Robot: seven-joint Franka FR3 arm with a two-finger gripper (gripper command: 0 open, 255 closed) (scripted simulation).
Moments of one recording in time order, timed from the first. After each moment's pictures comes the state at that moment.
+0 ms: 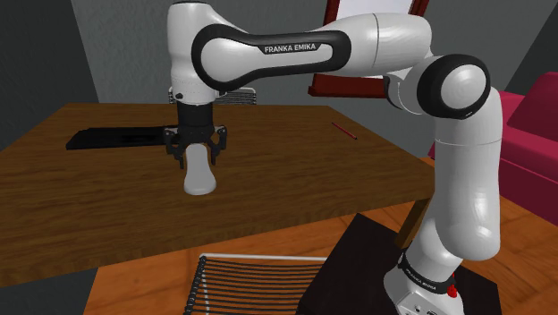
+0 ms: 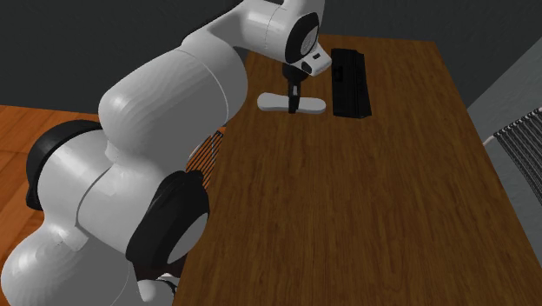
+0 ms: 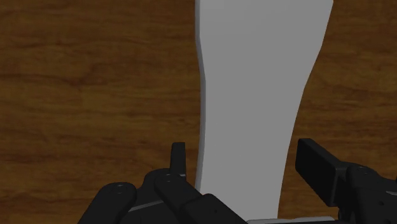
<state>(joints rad) 0.11 0.38 0.50 -1.42 -0.16 1.77 1.09</state>
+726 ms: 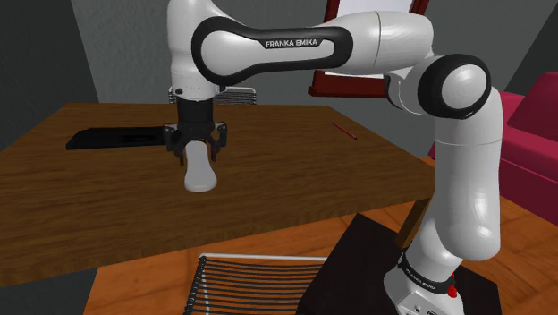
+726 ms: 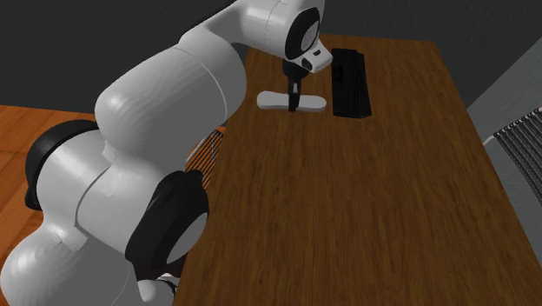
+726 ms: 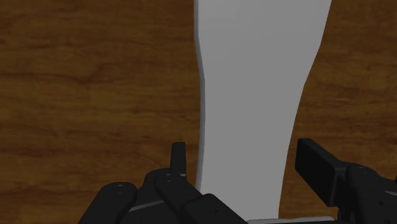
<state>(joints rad) 0.11 0.37 0.50 -1.40 -0.16 1.74 1.09</state>
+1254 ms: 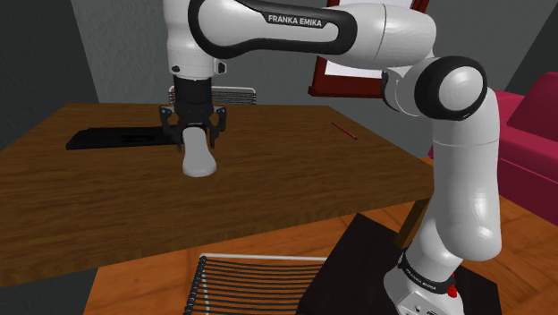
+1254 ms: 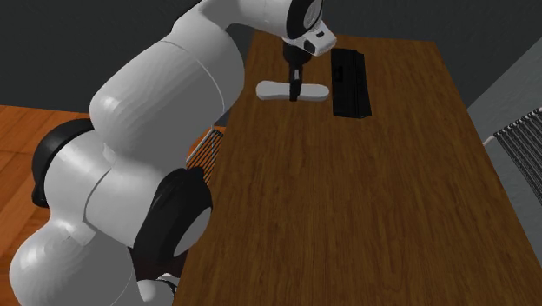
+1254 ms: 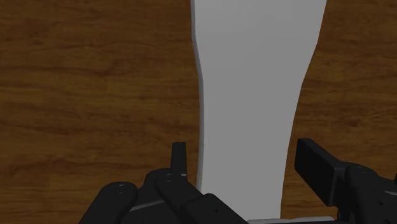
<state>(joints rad) 0.13 0.40 0.50 -1.26 -0.17 1.62 1.09</state>
